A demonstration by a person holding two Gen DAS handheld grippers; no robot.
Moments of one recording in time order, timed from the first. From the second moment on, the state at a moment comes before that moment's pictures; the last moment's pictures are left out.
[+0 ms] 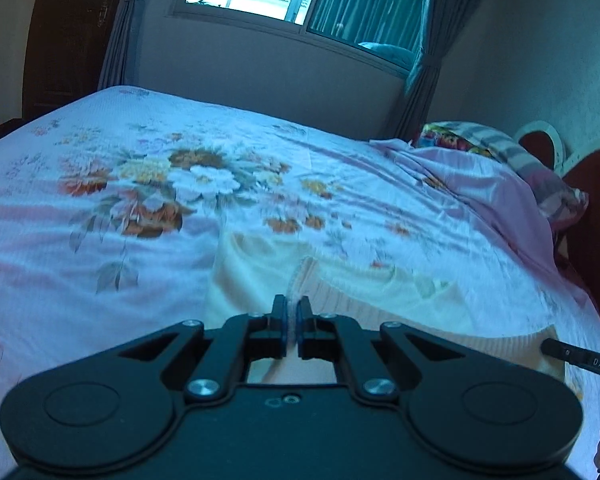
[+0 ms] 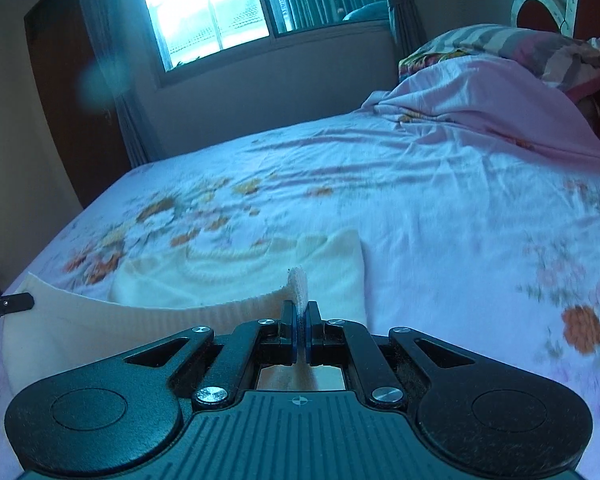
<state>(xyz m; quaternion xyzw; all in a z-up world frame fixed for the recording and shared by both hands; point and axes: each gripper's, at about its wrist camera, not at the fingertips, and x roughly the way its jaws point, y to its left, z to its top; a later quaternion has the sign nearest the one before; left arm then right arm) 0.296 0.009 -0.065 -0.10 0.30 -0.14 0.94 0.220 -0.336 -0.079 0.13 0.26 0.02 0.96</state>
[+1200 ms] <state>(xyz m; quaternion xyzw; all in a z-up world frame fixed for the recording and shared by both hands) 0.383 -0.055 -0.129 0.00 0.40 -0.08 0.91 0.321 -0.301 -0.128 0.07 0.30 0.01 0.95</state>
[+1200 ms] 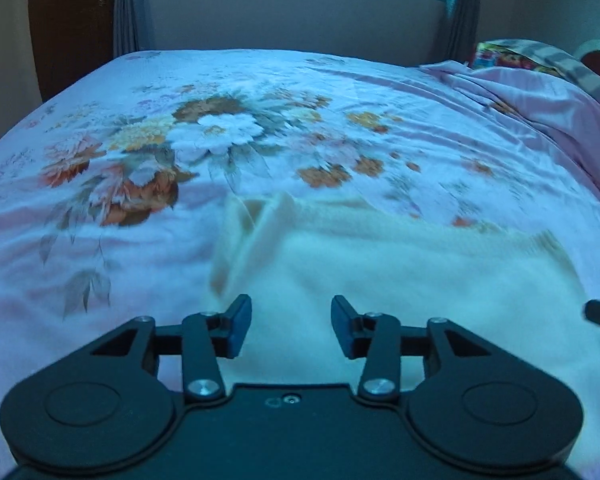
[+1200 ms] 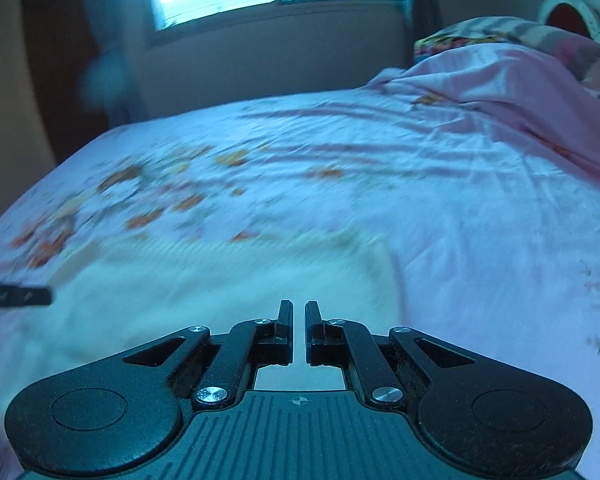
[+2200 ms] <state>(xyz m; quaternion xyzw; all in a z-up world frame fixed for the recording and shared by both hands) 0.286 -0.091 -0.150 0.03 0.40 -0.12 0.91 0.254 -0.217 -0.148 0.04 0.33 0.06 0.94</state>
